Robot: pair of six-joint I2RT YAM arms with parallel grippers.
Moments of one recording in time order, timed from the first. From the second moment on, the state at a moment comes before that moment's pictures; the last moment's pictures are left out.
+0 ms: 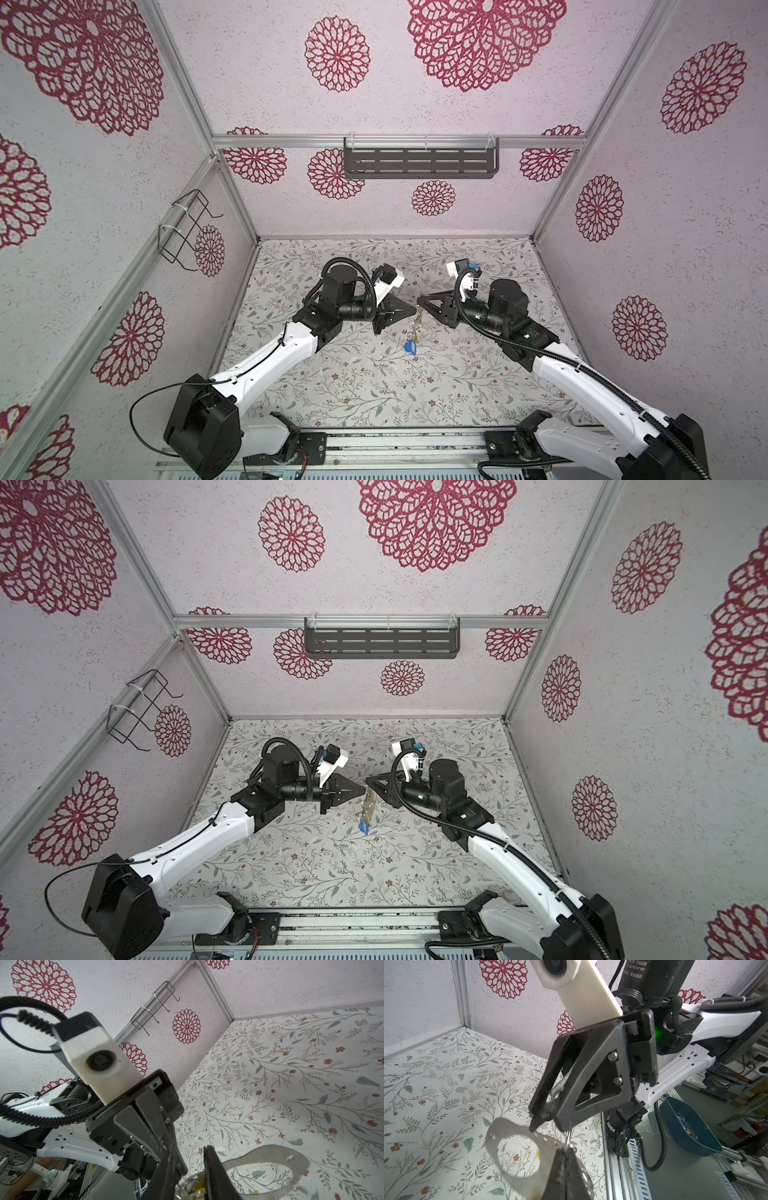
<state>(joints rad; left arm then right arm) -0.58 1.32 0.95 0.06 0.87 -0.07 0.59 1.06 0.82 0.08 -0.59 0.58</state>
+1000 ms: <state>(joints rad) -0.58 1.30 0.95 0.08 0.90 -0.10 0.60 0.97 0.78 0.10 -0.63 0.57</state>
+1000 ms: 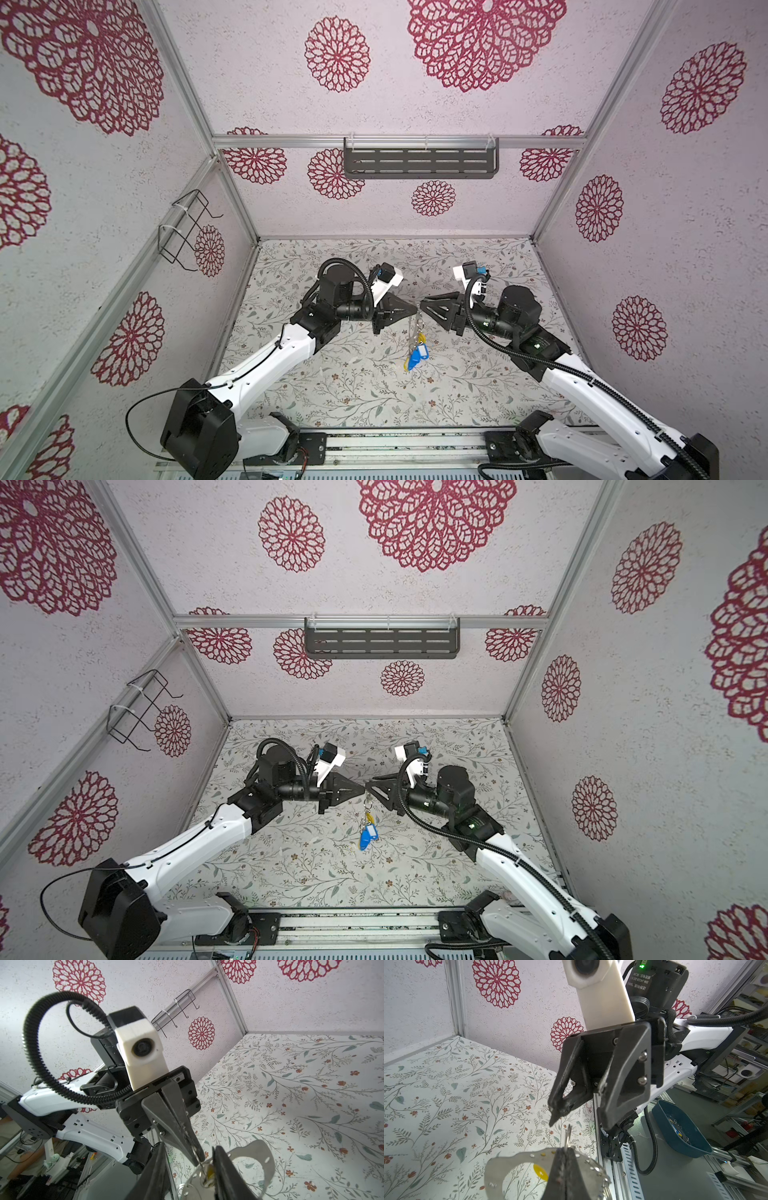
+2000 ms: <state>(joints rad) -0.54 1.27 0.93 0.10 0.63 -0.28 0.62 1.02 0.71 0.18 -0.58 0.59</state>
